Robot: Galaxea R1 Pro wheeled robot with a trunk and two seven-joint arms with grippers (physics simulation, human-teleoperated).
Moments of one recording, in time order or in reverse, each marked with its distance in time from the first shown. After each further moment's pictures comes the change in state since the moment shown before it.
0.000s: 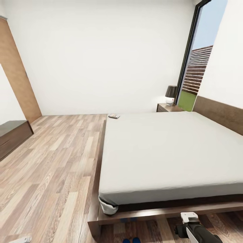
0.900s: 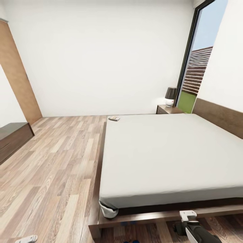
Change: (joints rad) left arm 0.002 -0.013 0.000 -0.001 -0.001 -0.001 -0.135; right arm 0.000 0.005 0.004 0.005 0.000 -0.067 0.000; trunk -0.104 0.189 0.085
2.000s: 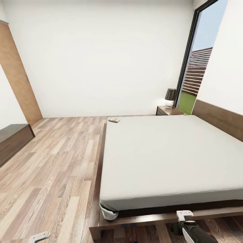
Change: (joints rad) left arm 0.001 -0.086 0.000 -0.003 0.002 -0.107 -0.003; right arm 0.000 0.026 -0.003 0.000 -0.001 -0.005 0.000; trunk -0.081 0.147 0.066
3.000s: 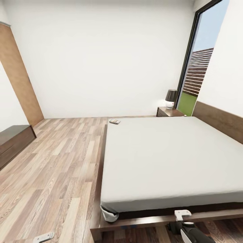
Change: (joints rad) left arm 0.011 -0.033 -0.001 0.001 0.000 -0.038 0.004; right arm 0.001 0.016 0.002 0.017 0.001 -0.072 -0.001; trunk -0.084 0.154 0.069
